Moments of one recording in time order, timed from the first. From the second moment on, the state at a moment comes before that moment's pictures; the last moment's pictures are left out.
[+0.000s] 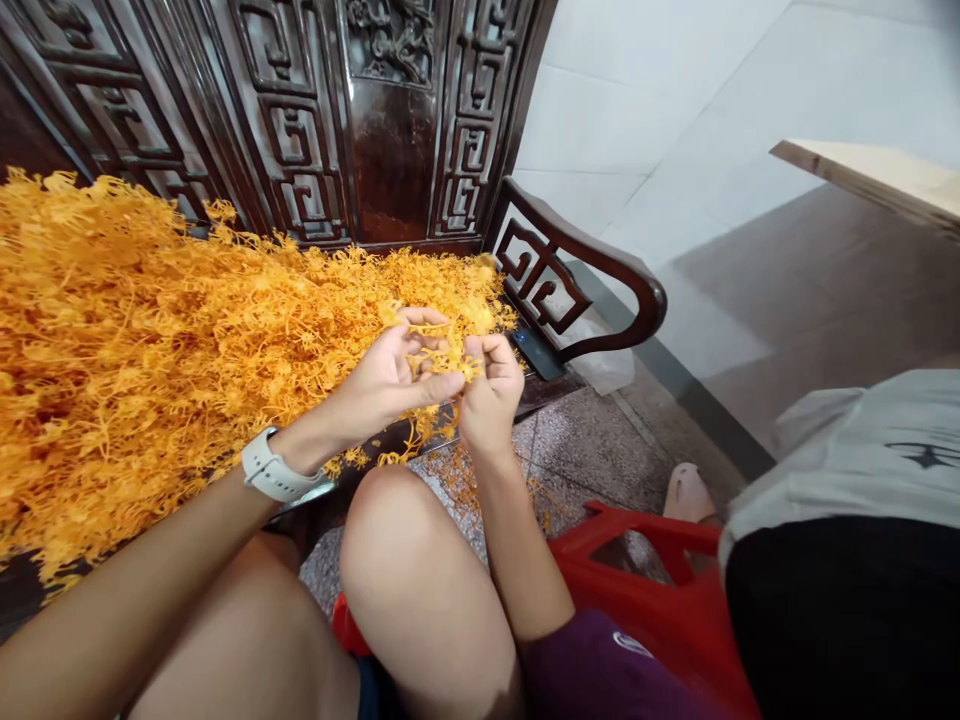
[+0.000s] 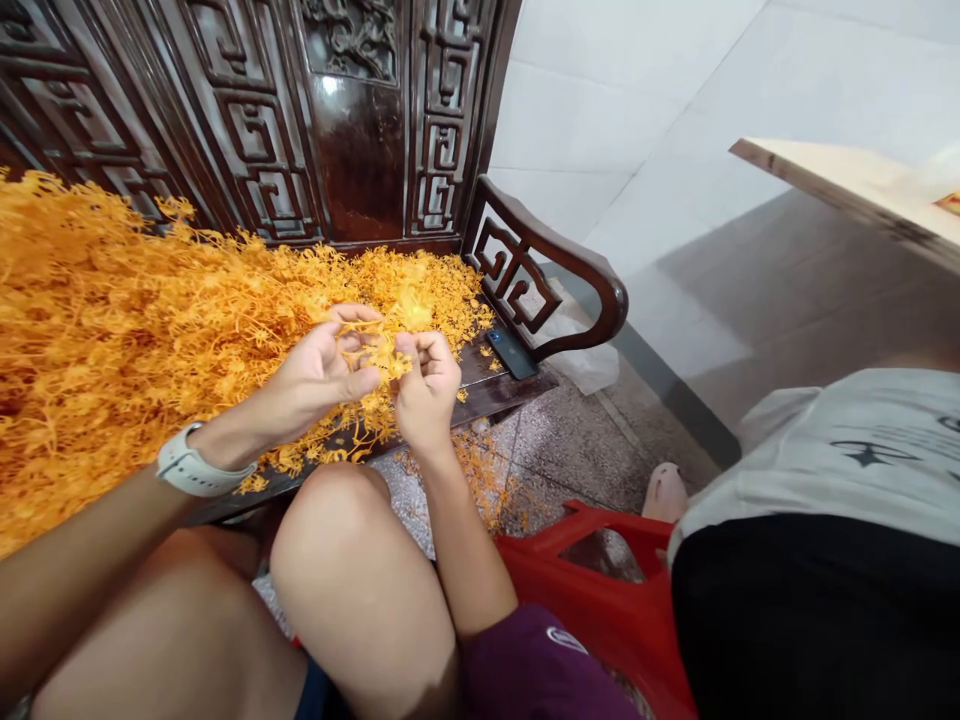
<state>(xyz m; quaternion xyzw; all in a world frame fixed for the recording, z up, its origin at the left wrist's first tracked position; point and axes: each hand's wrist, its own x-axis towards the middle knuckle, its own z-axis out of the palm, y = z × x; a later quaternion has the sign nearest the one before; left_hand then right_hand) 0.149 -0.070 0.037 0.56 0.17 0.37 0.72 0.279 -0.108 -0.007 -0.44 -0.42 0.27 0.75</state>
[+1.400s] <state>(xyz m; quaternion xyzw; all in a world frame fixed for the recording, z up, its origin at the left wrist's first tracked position) 0.116 -0.032 0.045 0.28 0.14 0.48 0.82 0.357 -0.010 -0.019 -0.56 -0.54 0.21 0.58</state>
